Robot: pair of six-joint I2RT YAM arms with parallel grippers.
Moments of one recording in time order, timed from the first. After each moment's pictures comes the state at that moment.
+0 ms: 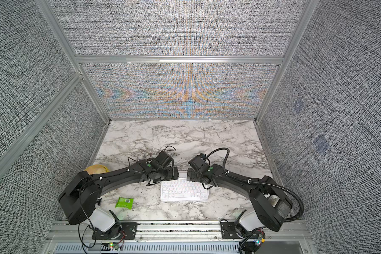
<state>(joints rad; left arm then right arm) -0.83 1.57 0.95 -0.49 0.02 -0.84 0.77 1.46 0.83 -0.46 0.16 0.79</state>
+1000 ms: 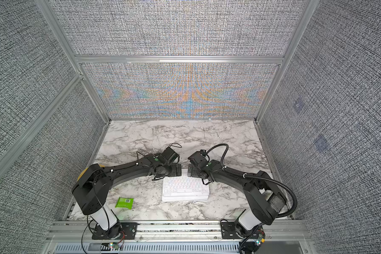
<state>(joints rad) -0.83 1.71 1.10 -0.56 -0.05 -0.79 0.73 1.54 0.89 -0.46 0.21 0.75</state>
